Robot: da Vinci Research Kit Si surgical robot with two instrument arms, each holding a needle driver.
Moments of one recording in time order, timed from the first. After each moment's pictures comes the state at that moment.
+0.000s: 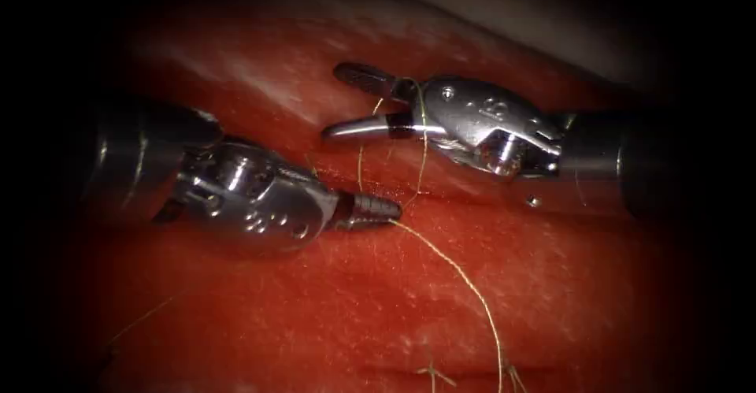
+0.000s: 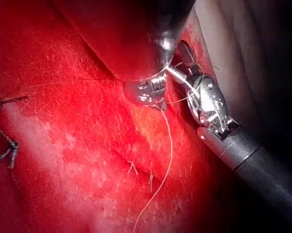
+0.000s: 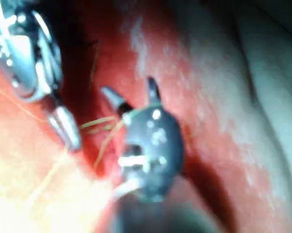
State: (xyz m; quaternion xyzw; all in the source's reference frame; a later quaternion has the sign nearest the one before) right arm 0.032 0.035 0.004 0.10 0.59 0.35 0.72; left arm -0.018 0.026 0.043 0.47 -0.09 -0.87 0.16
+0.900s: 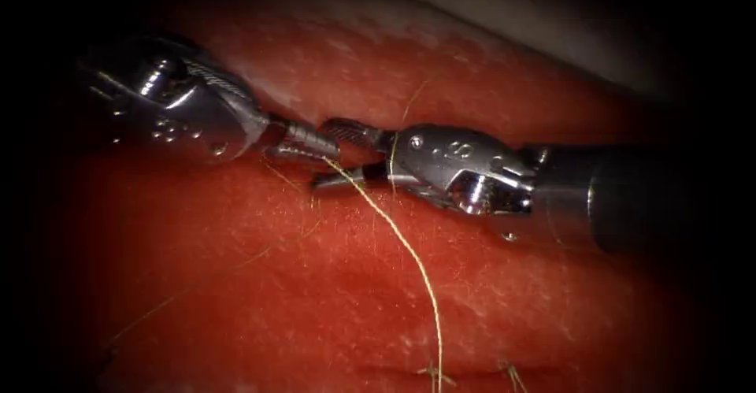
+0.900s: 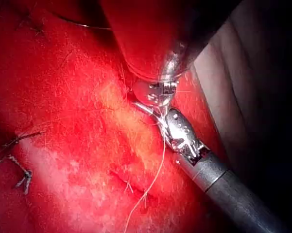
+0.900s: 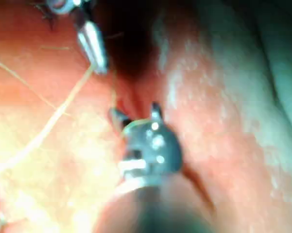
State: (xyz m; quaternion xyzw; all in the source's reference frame) right arm 0.034 0.031 0.005 0.16 0.53 0.29 0.78; left arm -0.012 0.032 0.039 0.45 -0.09 -0.82 0.34
